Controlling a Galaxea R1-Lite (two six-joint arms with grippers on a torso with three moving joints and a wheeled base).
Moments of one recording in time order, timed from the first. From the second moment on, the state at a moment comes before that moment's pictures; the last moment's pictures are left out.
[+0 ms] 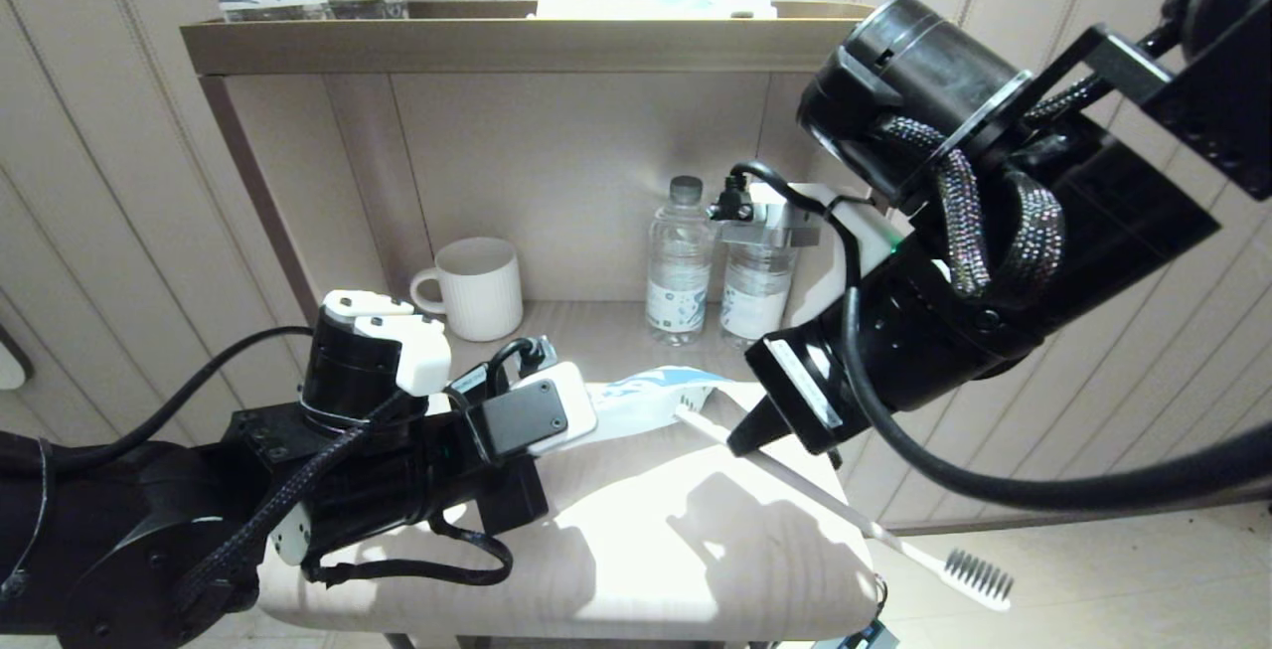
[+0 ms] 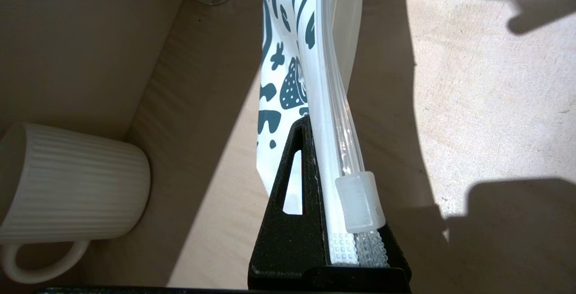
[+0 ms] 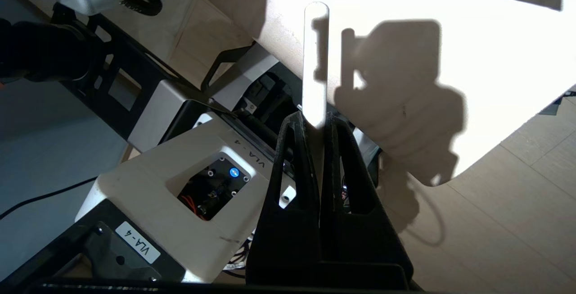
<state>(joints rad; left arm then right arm) -0.69 1.69 -0.73 -0.55 -0.05 0.73 0.76 1.81 -1.96 1.11 0.19 0.25</state>
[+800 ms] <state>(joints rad) -0.64 1.62 -0.61 -0.65 -0.07 0.70 0.63 1.82 -1.82 0.98 -0.08 0.32</state>
